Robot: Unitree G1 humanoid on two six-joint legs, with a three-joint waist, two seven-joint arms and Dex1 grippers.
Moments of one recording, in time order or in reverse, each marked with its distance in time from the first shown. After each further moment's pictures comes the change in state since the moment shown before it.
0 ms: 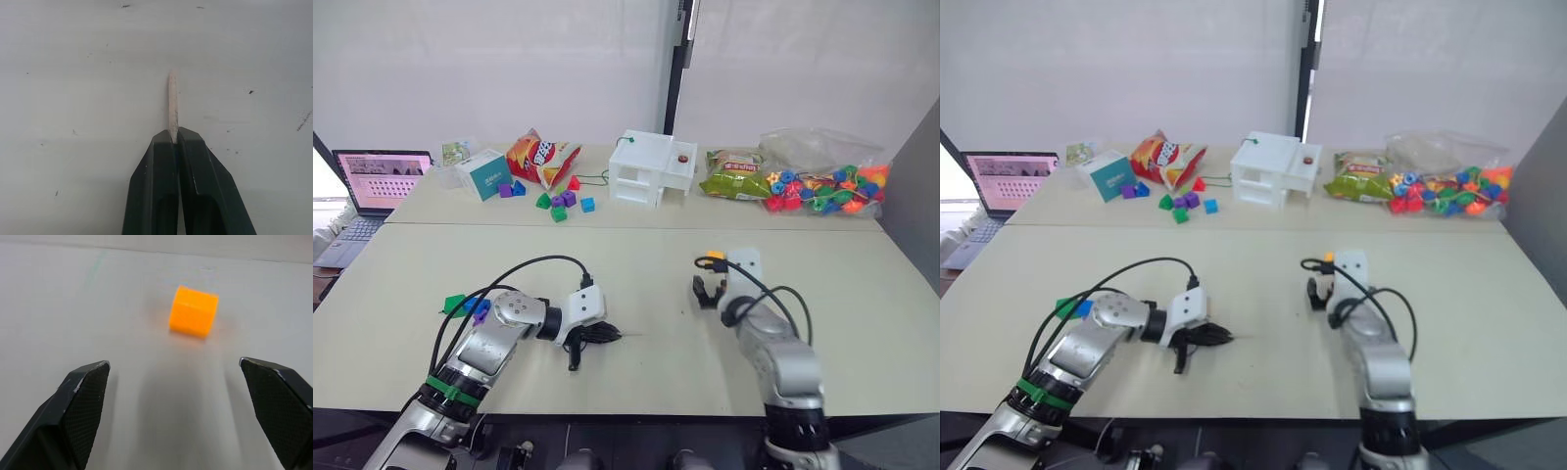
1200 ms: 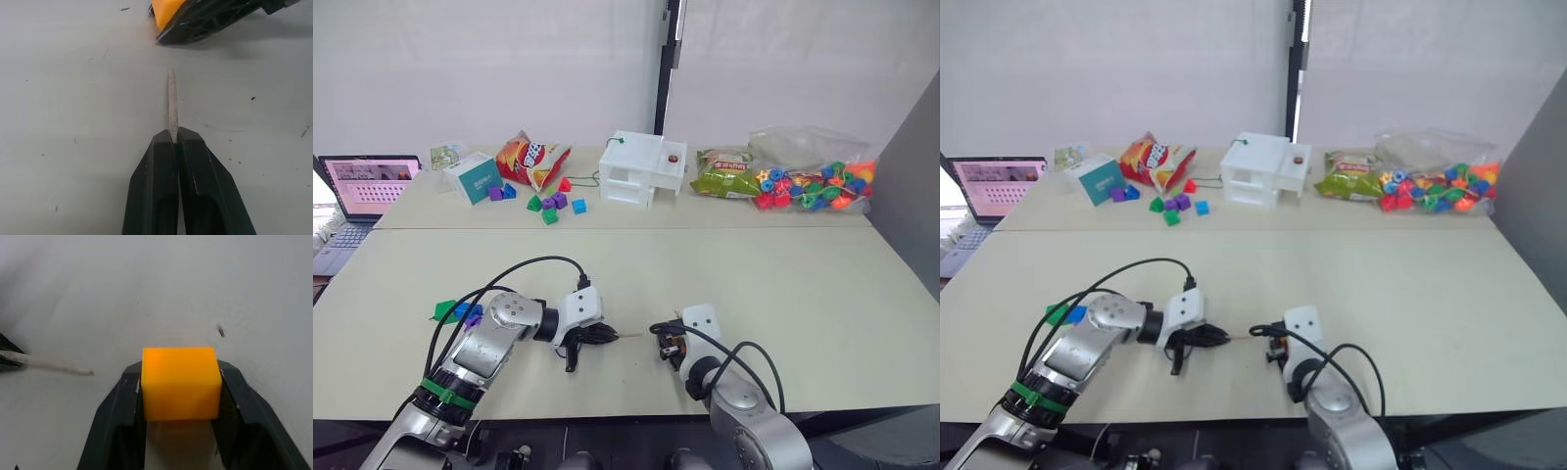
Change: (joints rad) left arm 0.014 0.016 0.005 -0.024 -0.002 0.011 -0.006; right arm 0.453 0.012 0.350 -0.480 0.083 0.161 0.067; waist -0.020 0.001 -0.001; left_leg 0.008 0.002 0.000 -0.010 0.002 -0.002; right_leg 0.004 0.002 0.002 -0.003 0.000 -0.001
